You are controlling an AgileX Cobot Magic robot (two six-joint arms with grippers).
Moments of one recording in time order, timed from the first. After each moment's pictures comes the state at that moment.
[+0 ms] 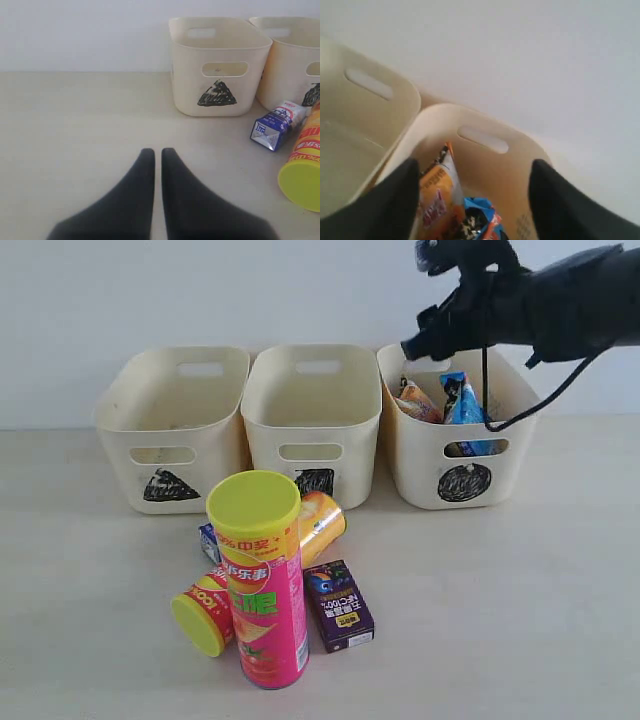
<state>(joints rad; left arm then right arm) -0.01 0.00 0.00 0.01 0.29 -0.03 0.33 1.86 -1.42 1.31 -0.15 -1.61</state>
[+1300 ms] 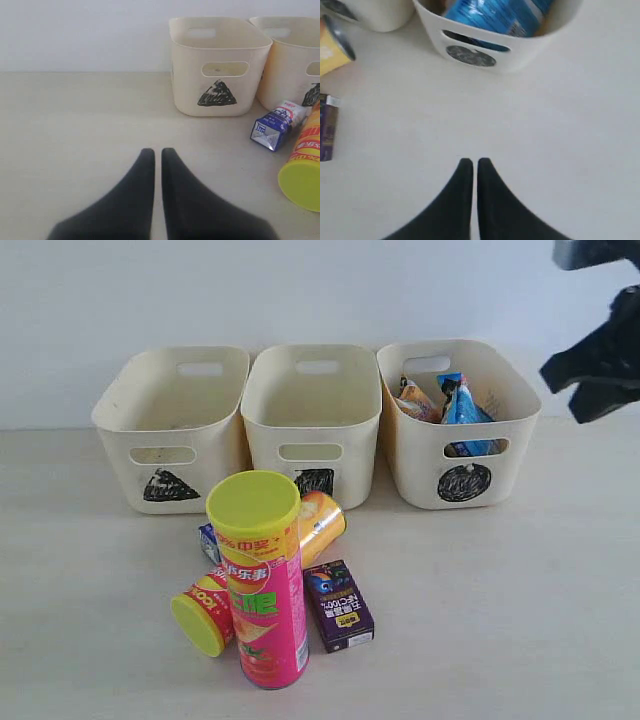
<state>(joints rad) -0.01 0.00 0.00 0.01 0.29 -0.03 0.12 1.46 -1.29 0.15 0.94 -0.30</state>
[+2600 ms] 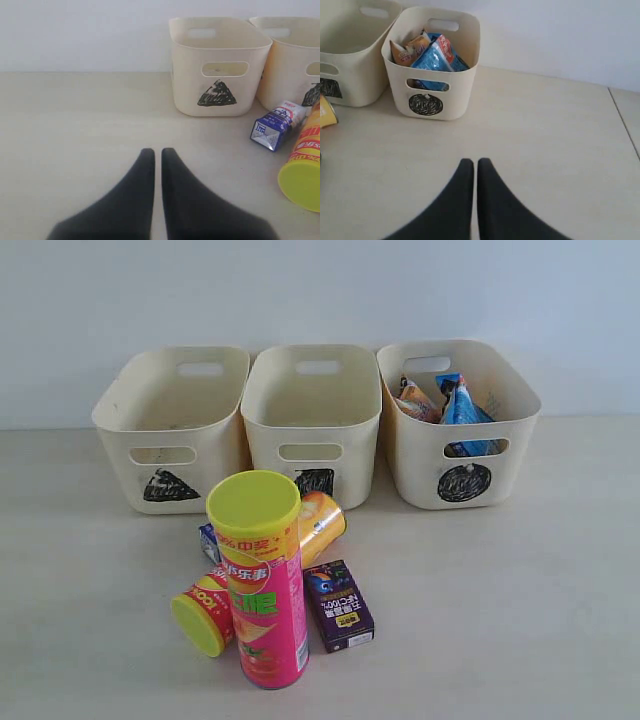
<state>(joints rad) -0.01 0.00 0.00 0.01 0.29 -0.03 0.00 0.50 -0.63 0.13 0.64 -0.26</state>
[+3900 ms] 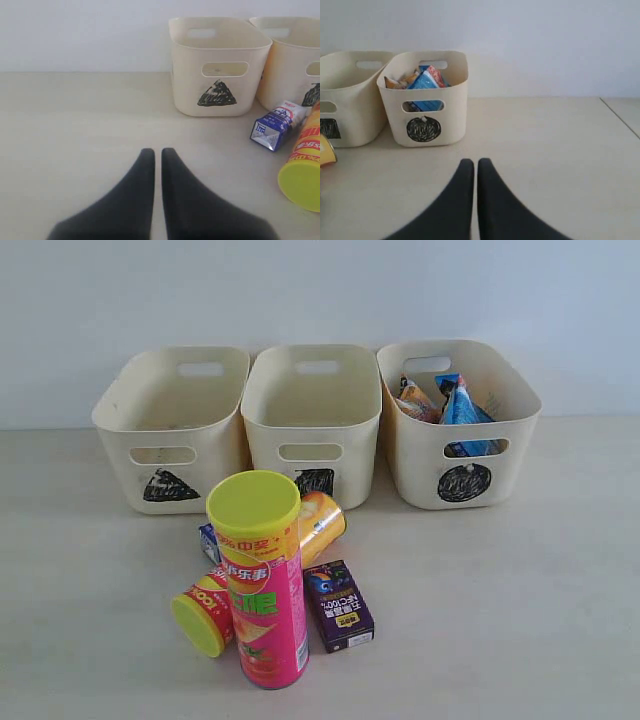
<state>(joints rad) -0.01 0.00 0.00 0.01 0.29 -0.03 0.00 0.01 -0.19 0.09 0.43 -0.06</state>
